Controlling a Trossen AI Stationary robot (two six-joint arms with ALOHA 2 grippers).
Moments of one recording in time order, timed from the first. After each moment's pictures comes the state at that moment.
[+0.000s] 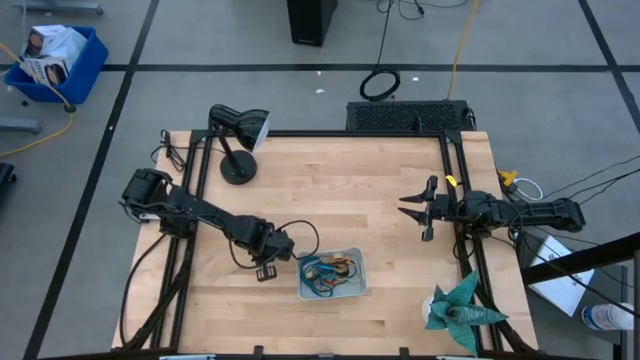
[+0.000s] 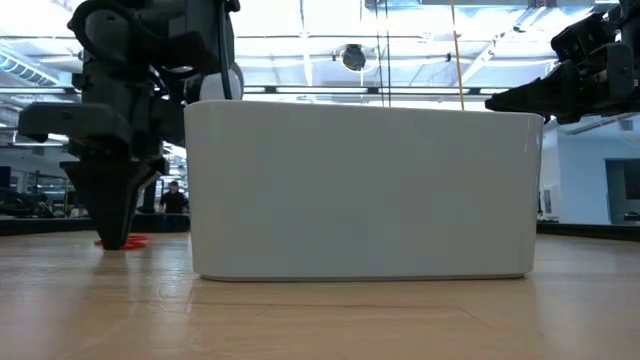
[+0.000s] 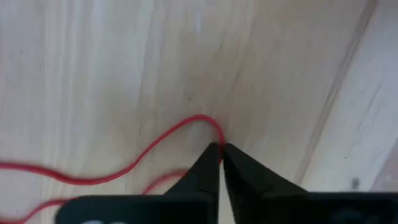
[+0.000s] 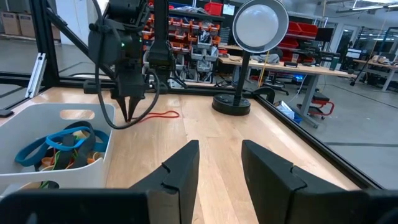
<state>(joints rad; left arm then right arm) -0.26 1.71 0.92 -0.68 0.03 -0.51 0.03 0.09 0.02 0.05 0.19 -0.10</state>
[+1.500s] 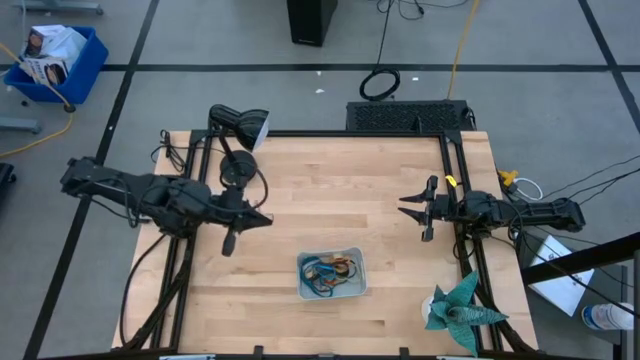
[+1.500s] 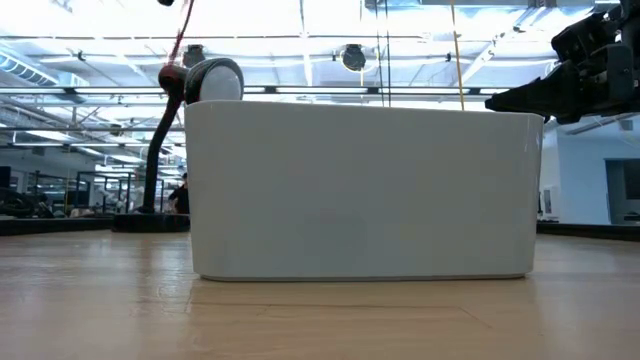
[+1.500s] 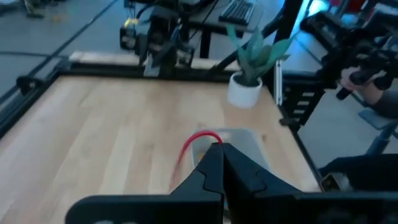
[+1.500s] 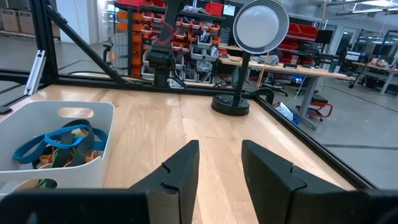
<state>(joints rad) -0.26 0.91 0.92 -0.35 -0.13 -0.17 0.03 0.09 0.02 0.05 0.19 -0.12</state>
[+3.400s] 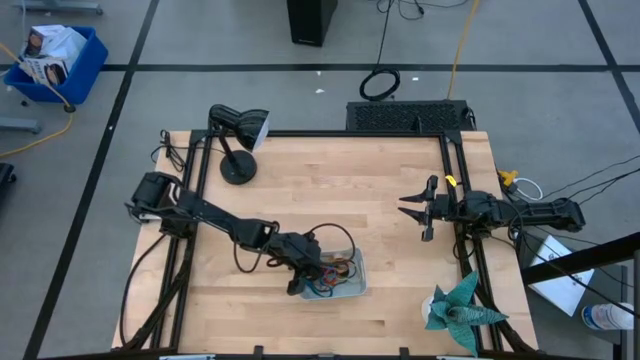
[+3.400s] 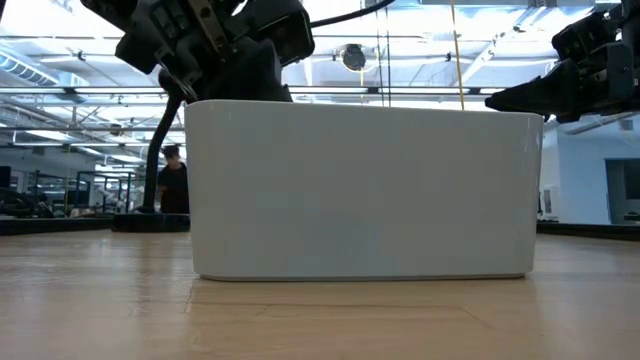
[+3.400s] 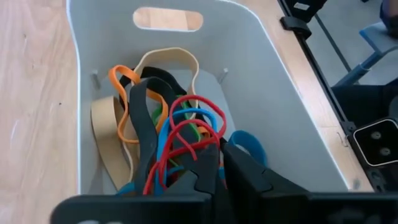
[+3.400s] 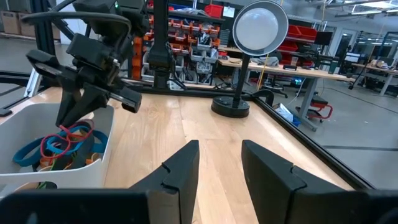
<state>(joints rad) -0.26 1.77 0.92 0.21 0.16 -0.29 0.03 0.09 0.02 0.06 0.19 -0.12</state>
